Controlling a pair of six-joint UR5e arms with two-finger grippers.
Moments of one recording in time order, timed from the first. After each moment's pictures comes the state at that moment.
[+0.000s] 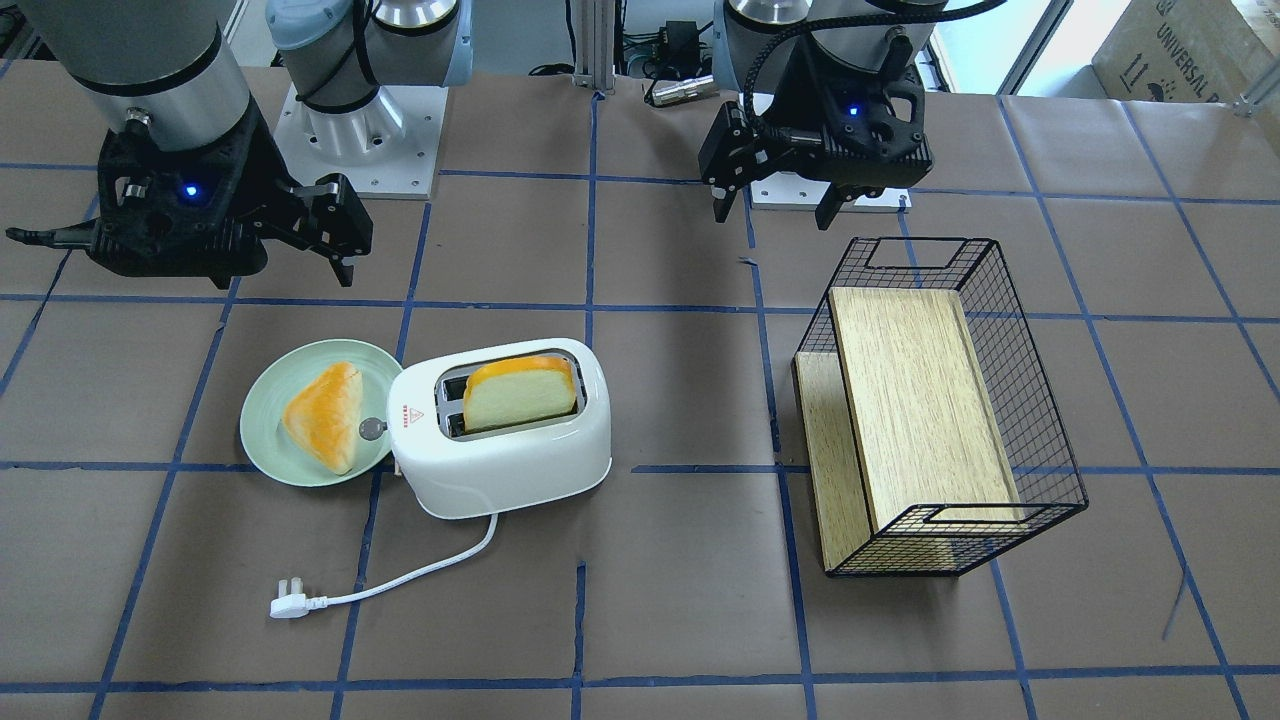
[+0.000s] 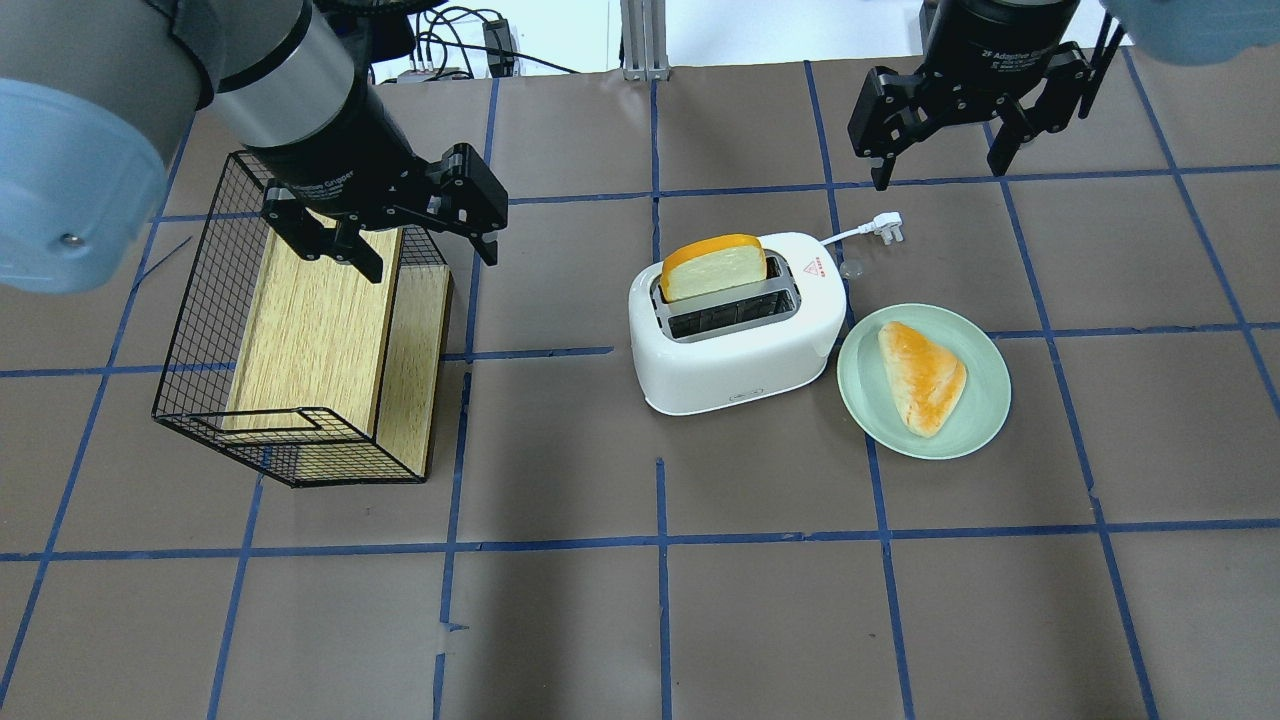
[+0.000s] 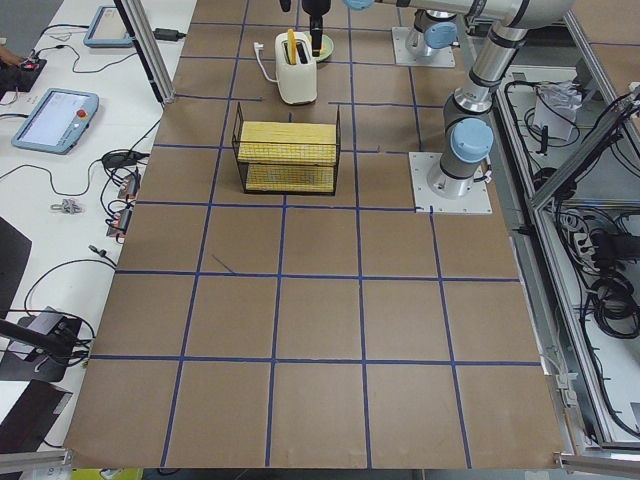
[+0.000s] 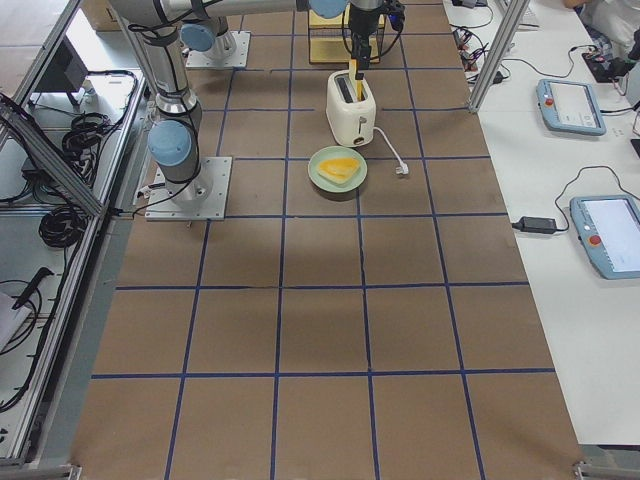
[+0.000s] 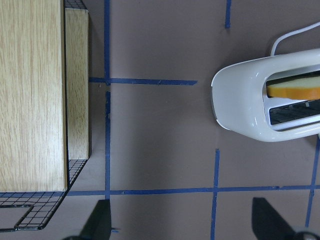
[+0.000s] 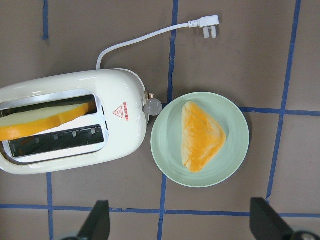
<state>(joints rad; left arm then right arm) -1.68 -1.54 -1.56 -1.59 1.45 -0.16 1.60 -1.45 1.39 -1.48 -1.60 -0.03</state>
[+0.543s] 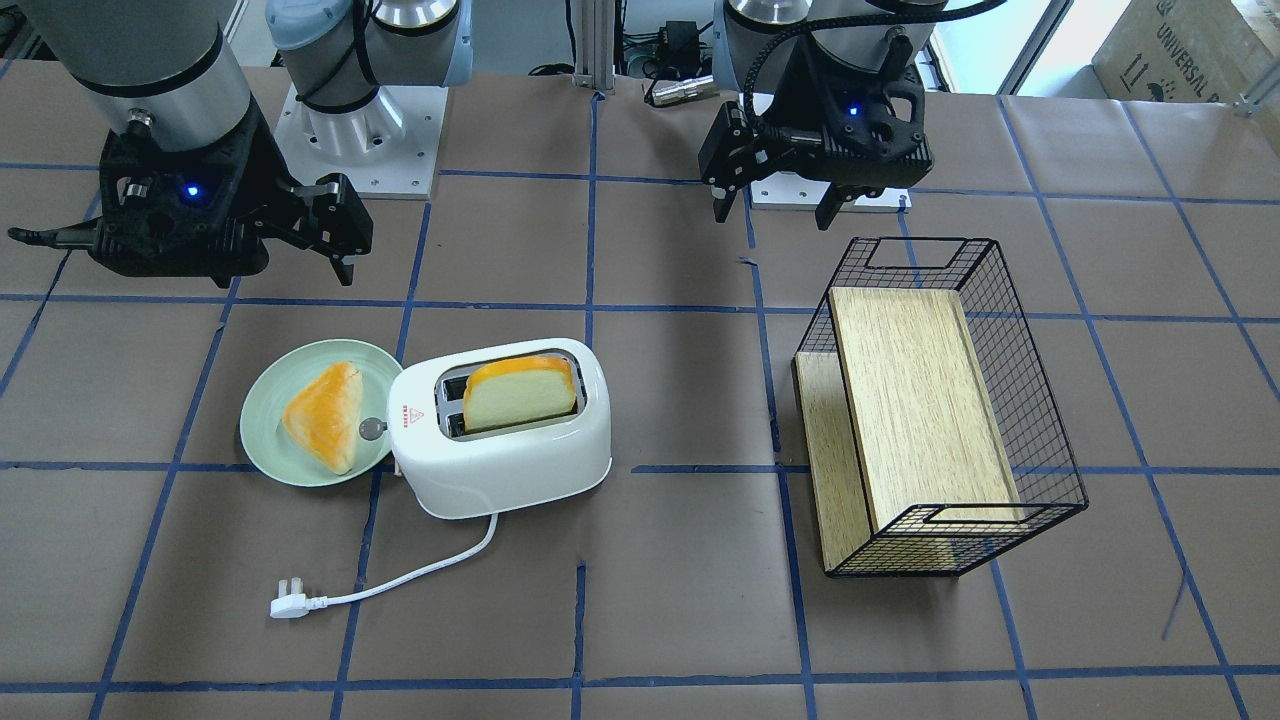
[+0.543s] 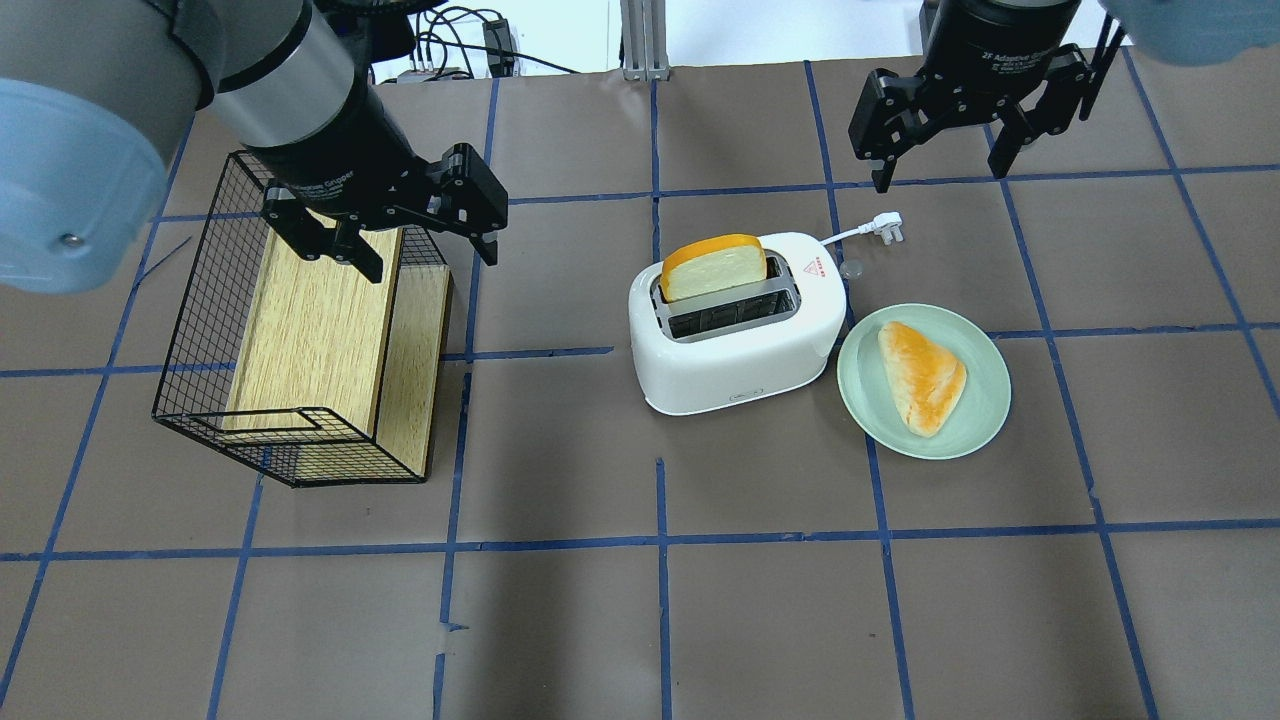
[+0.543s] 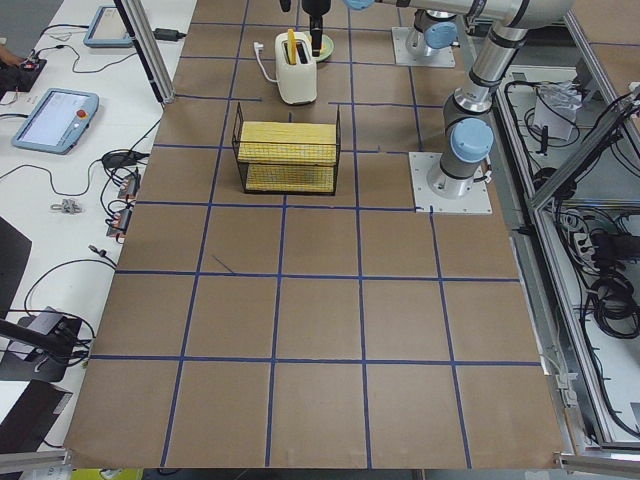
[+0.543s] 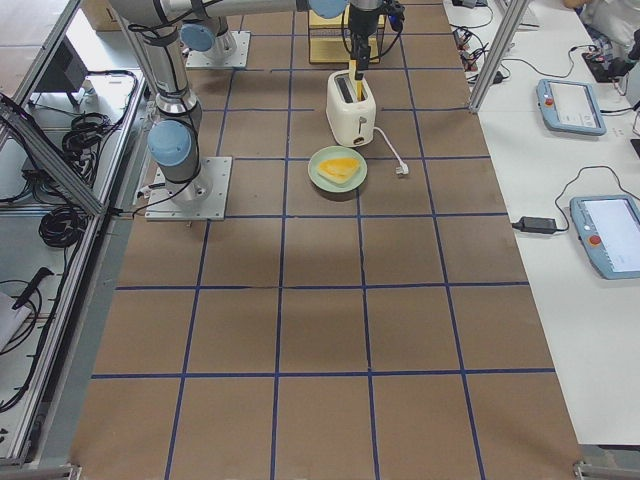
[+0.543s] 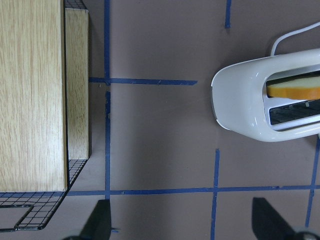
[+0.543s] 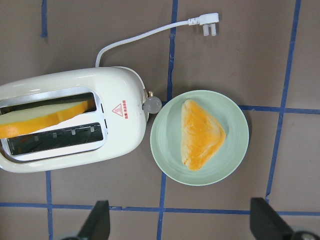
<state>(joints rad) -1.68 -1.54 -1.56 -1.59 1.45 -0.16 1.61 -1.45 1.39 -1.47 -1.61 -0.03</state>
